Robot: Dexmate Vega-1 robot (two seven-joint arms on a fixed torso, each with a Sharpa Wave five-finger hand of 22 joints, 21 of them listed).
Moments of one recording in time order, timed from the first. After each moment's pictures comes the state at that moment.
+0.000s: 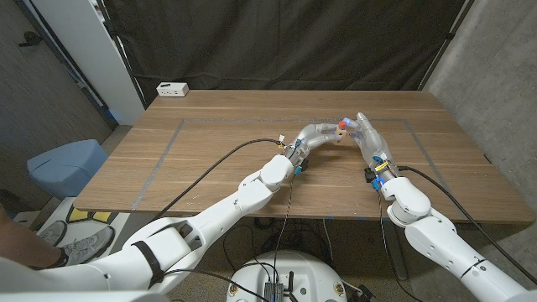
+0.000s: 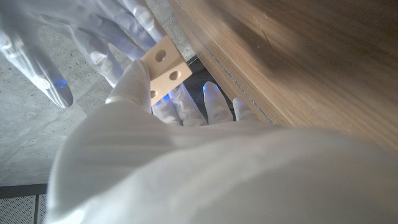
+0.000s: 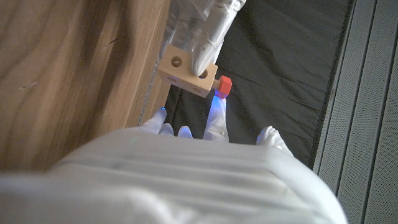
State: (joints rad) left arm 0.60 0.13 0.81 -1.07 -0.10 -0.34 0.15; left_hand 0.89 0.05 0.33 -0.16 0.23 0.86 -0.20 0.20 0.19 0.89 -0.22 0.21 0.44 0.50 -0.05 0.23 0.20 0.15 0.12 0.21 0.18; right arm -1.25 -0.64 -0.27 -1.82 0.56 0.26 -0.23; right_hand 0.26 0.14 0.15 0.00 0.20 0.57 -0.06 0.21 0.18 -0.14 0.03 0.20 0.18 -0.17 0.12 0.21 0.20 0.04 0.07 0.19 0.17
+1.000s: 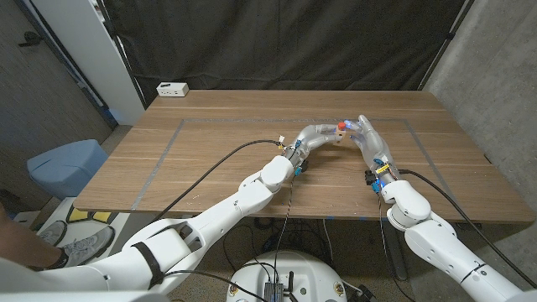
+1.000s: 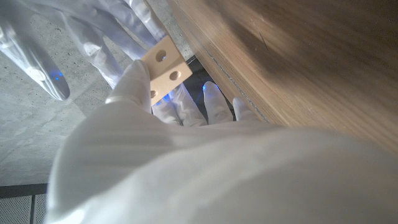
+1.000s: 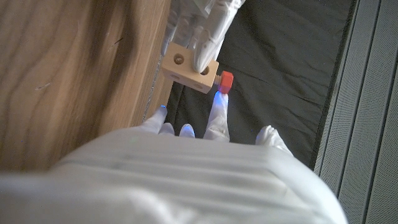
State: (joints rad) left arm 0.61 0.13 0.81 -1.07 -0.10 -0.33 0.15; left_hand 0.89 0.05 0.33 -0.16 0.23 0.86 -0.20 0.20 0.19 0.89 -0.22 0.20 0.44 0.50 -0.04 0.23 0.20 0.15 0.12 0.21 0.18; right arm -1.27 -0.63 -0.26 -1.83 0.56 0.26 -0.26; right_hand 0.26 0.14 0.16 0.00 0.20 0.64 -0.06 0.21 0.18 -0.09 0.00 0.20 0.18 -0.16 0.10 0.21 0.20 0.08 0.07 0.20 0.17
